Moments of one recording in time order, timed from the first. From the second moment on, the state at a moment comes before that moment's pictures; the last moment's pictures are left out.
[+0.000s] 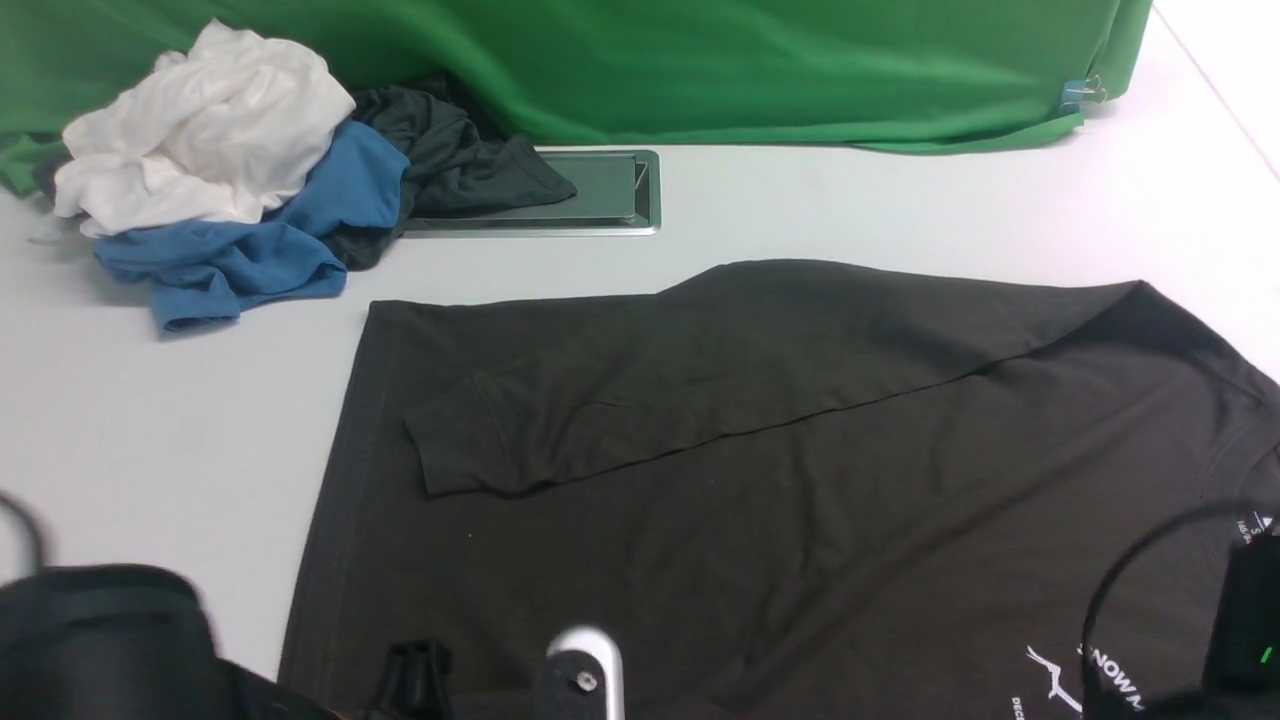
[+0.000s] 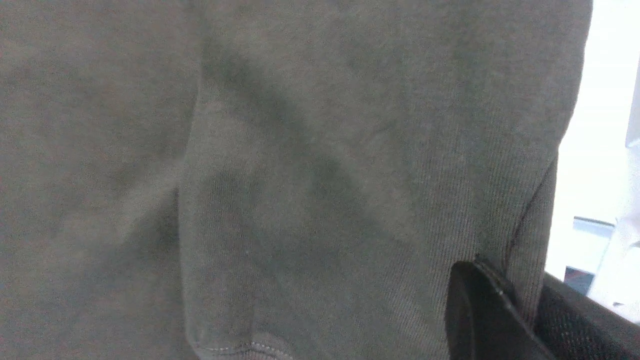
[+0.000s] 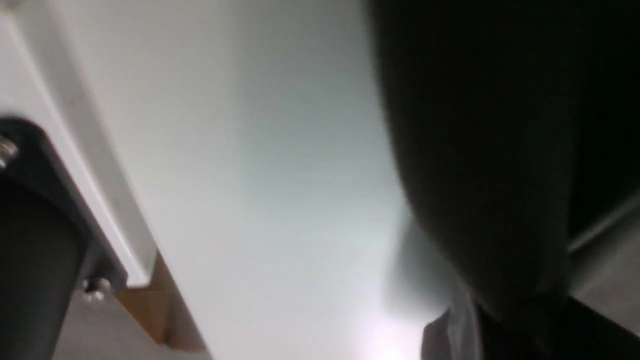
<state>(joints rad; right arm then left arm) 0.66 1.40 -0.54 -0.50 1.15 -0.50 -1.00 1.14 -0.65 -0.01 0.87 0.49</state>
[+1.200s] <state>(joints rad) 0.15 1.83 -1.19 -0.39 0.66 -0.46 -0.29 1.73 -1.22 -0.04 0.67 0.62</state>
